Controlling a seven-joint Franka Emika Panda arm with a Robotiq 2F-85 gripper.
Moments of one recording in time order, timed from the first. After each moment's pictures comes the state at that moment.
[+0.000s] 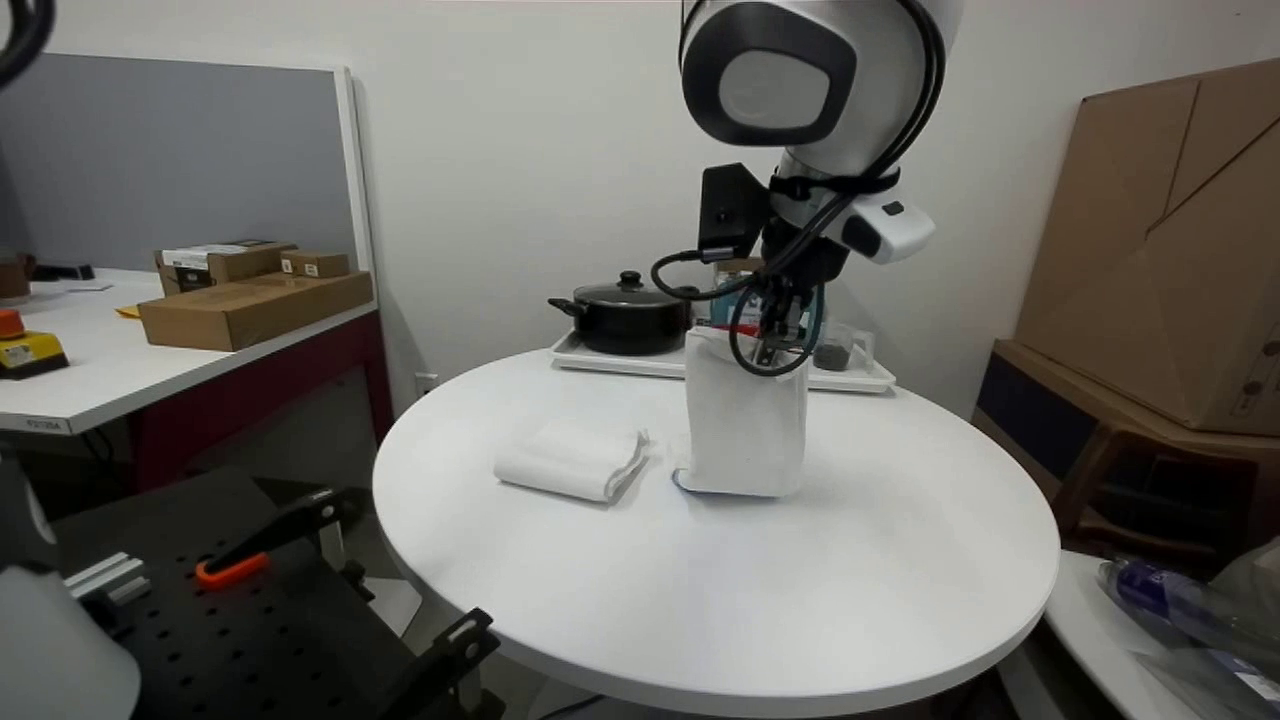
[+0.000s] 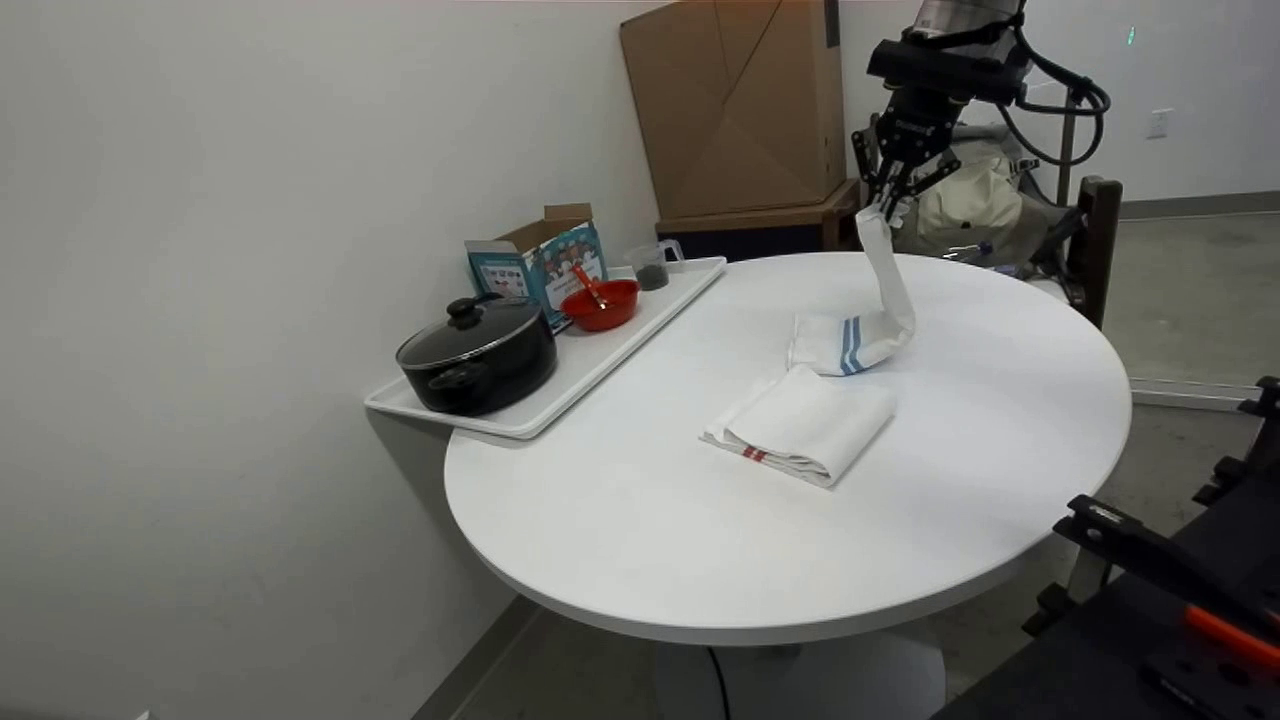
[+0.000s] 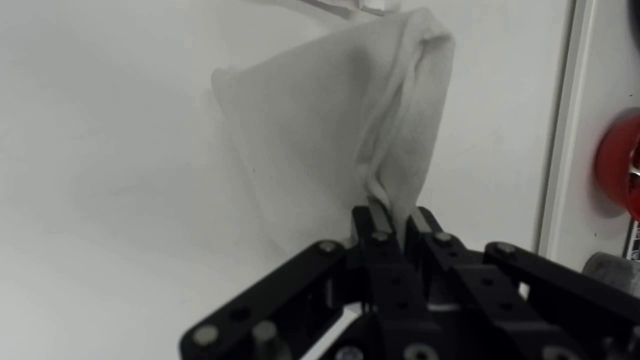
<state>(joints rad) -0.23 0.31 -0.05 -2.20 0.76 2.57 0.06</state>
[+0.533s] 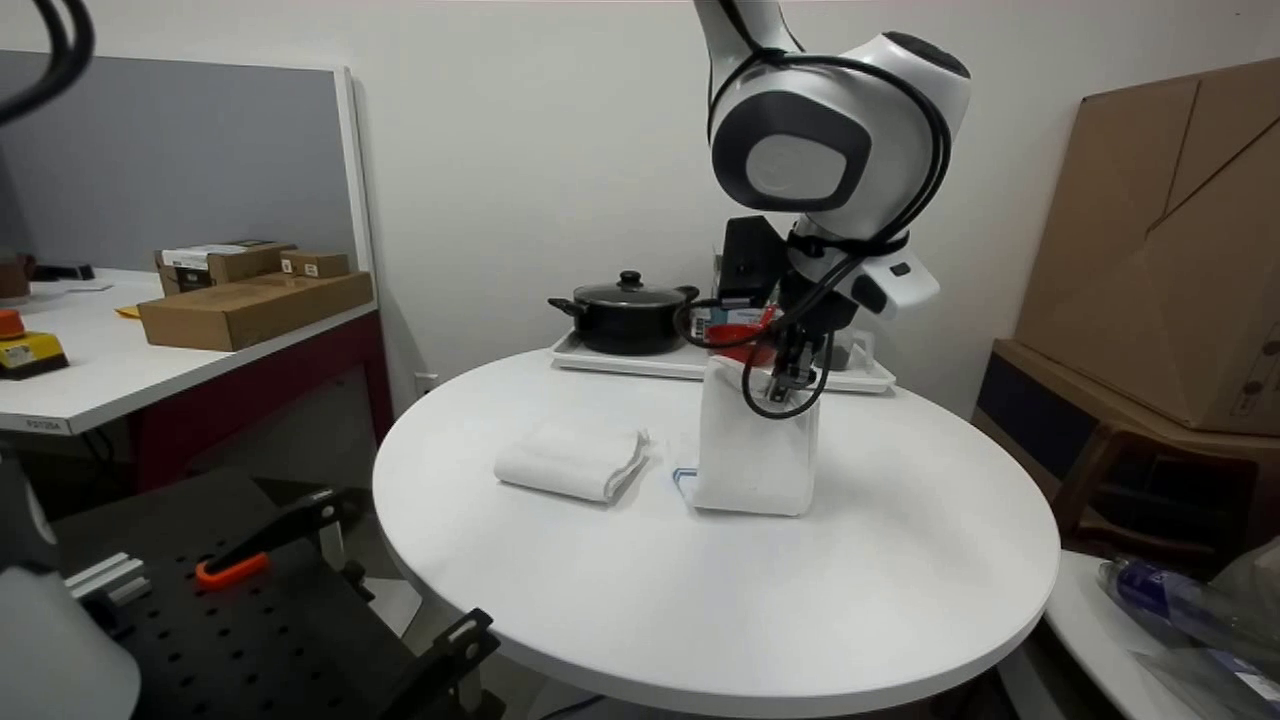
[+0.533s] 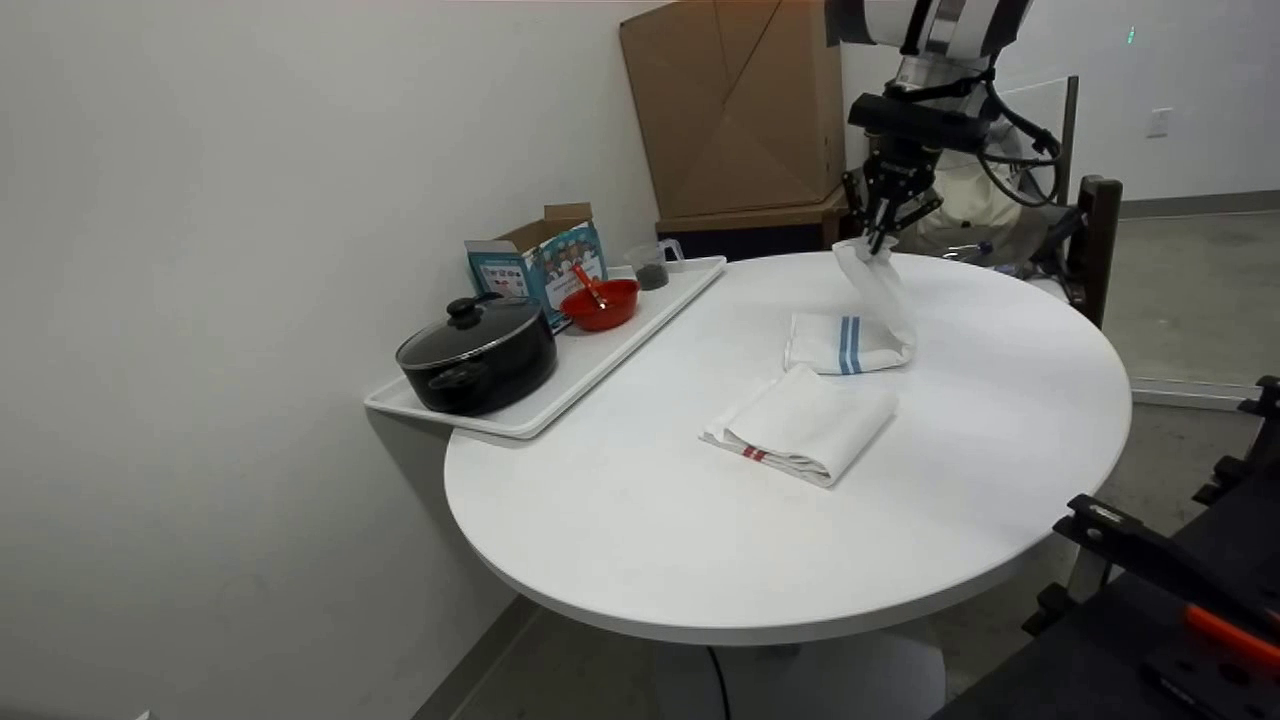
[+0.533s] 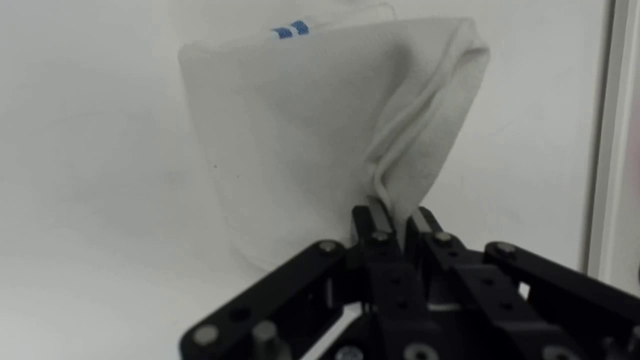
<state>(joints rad) -0.23 0.48 -0.05 -2.06 0.78 2.58 0.10</state>
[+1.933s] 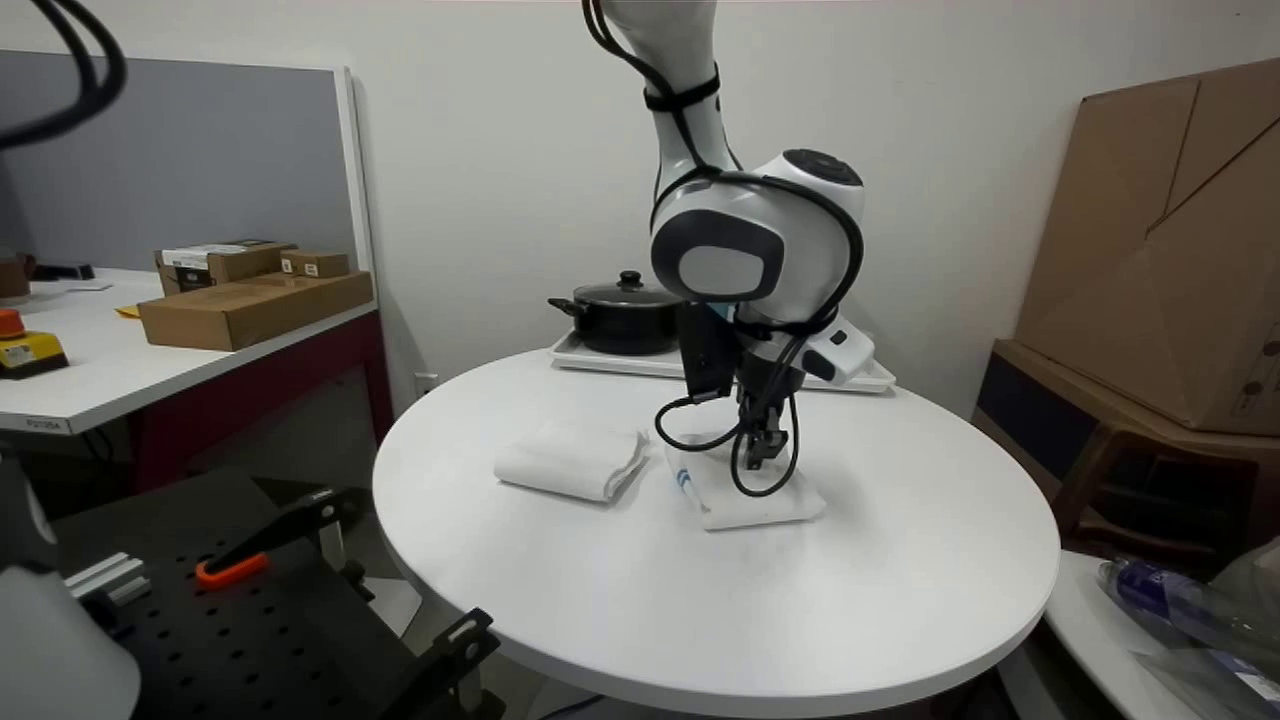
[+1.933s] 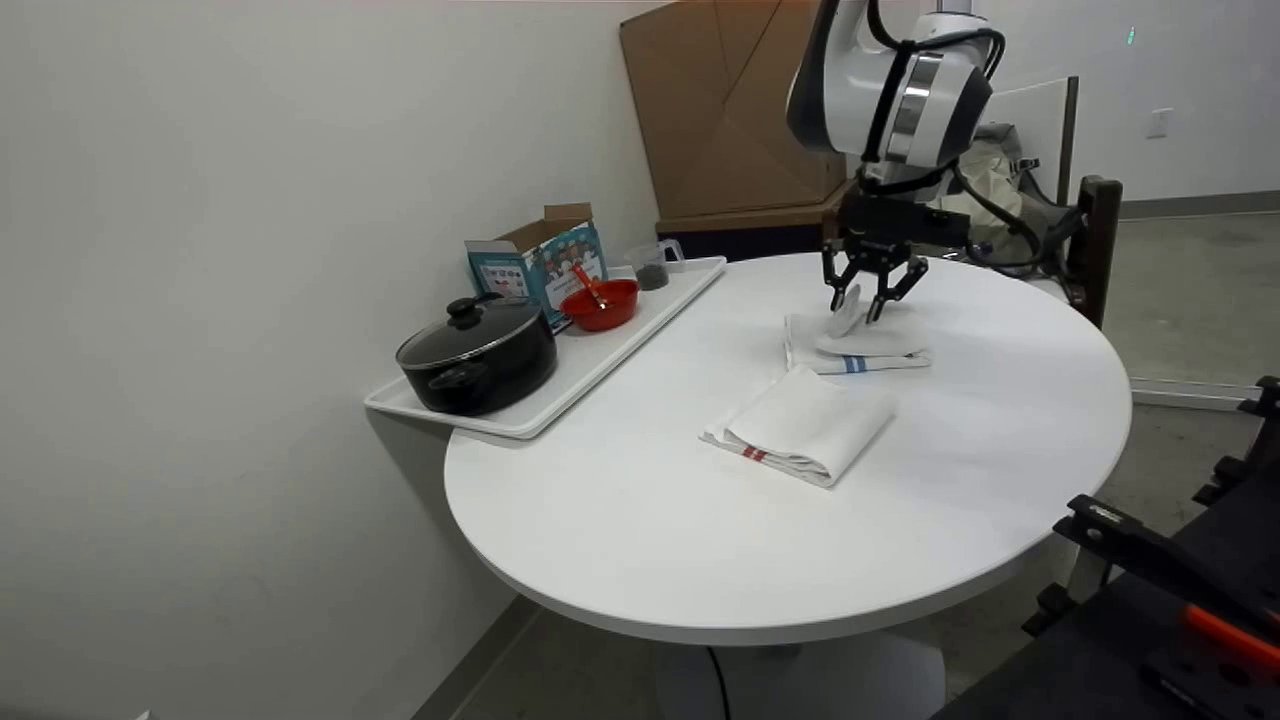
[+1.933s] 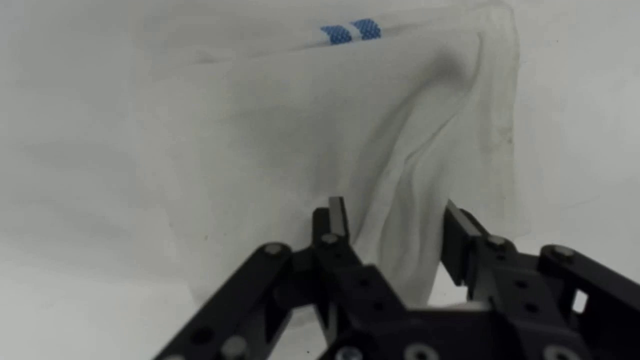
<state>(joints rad) -0.22 0.66 0.06 -2.05 0.78 2.86 -0.11</state>
